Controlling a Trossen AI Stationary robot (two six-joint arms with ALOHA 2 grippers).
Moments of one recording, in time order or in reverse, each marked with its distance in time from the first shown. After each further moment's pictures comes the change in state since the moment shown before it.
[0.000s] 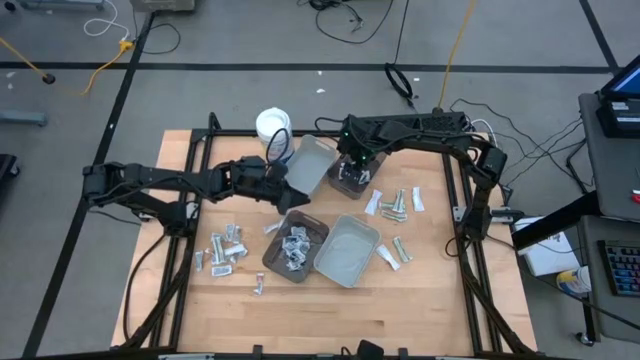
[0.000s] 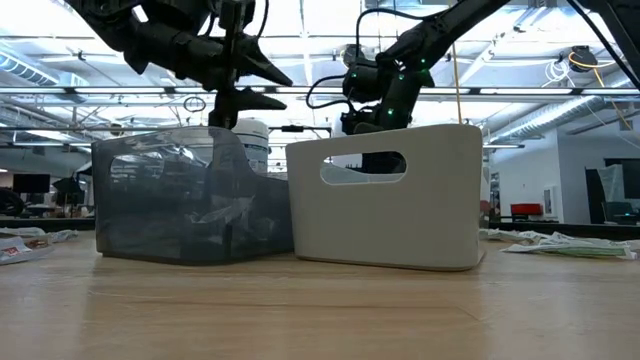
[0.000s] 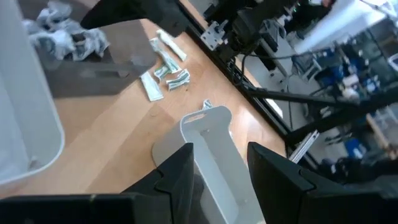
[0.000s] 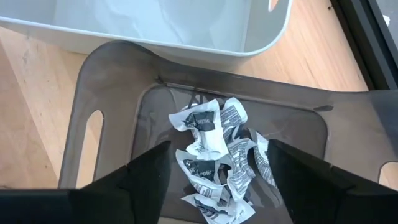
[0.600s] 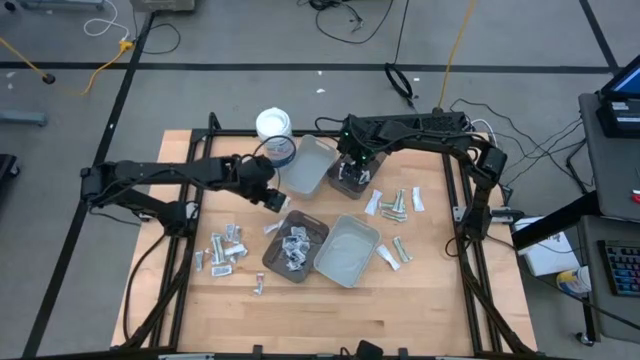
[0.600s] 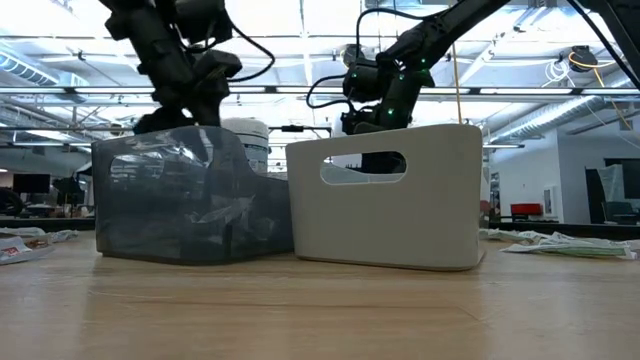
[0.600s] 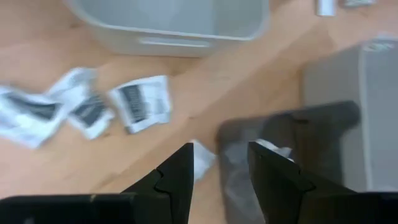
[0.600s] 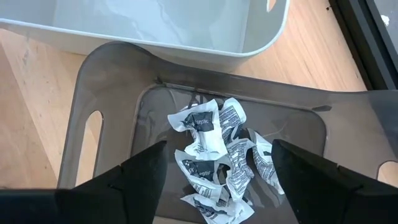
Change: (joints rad) left arm 0.035 -0.018 0.184 -0.855 -0.185 -0.063; right arm 0.000 0.000 0.000 0.001 0.000 0.001
